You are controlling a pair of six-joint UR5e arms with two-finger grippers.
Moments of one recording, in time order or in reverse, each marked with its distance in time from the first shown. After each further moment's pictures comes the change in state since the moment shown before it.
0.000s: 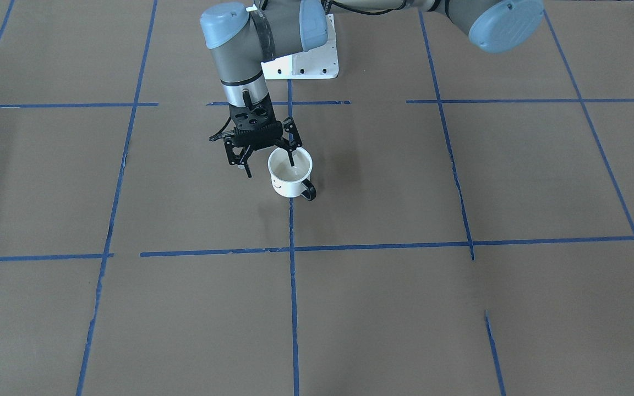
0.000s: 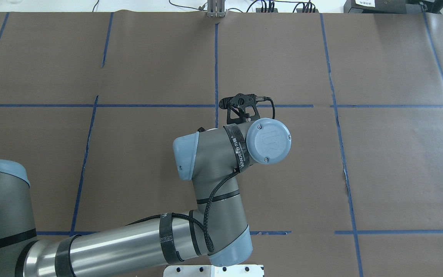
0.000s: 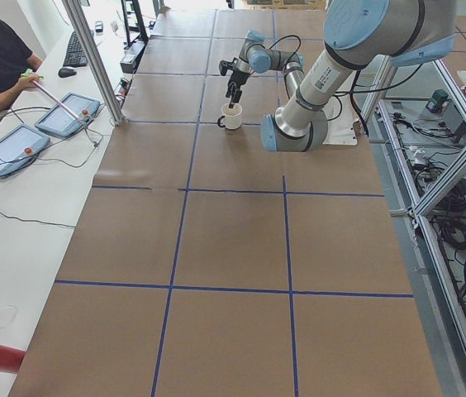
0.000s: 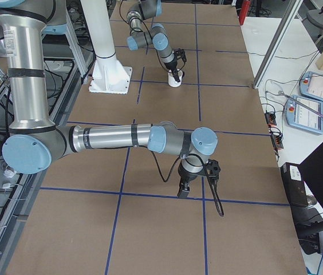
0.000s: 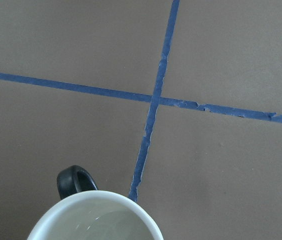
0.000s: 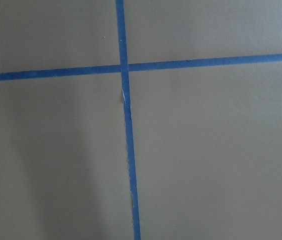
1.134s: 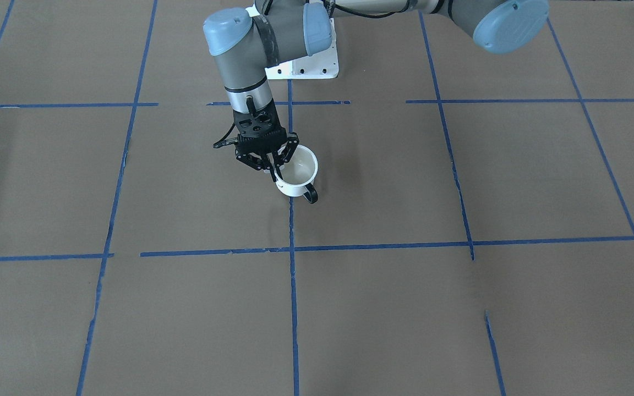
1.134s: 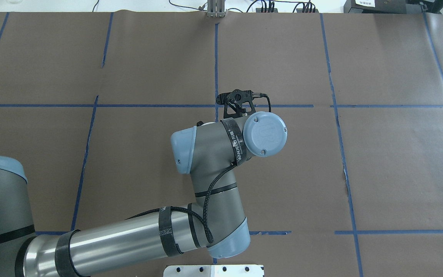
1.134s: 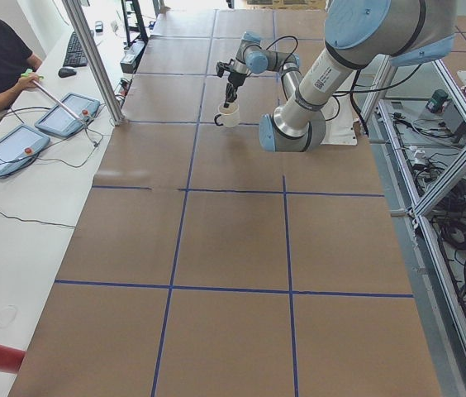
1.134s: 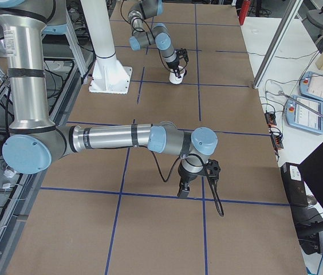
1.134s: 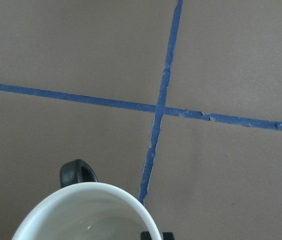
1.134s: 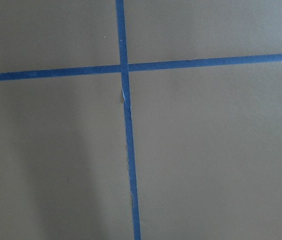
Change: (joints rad) left arm -0.016 0.000 0.031 0.003 -0.021 0.016; right arm 0.000 0.000 0.000 0.000 0.000 0.000
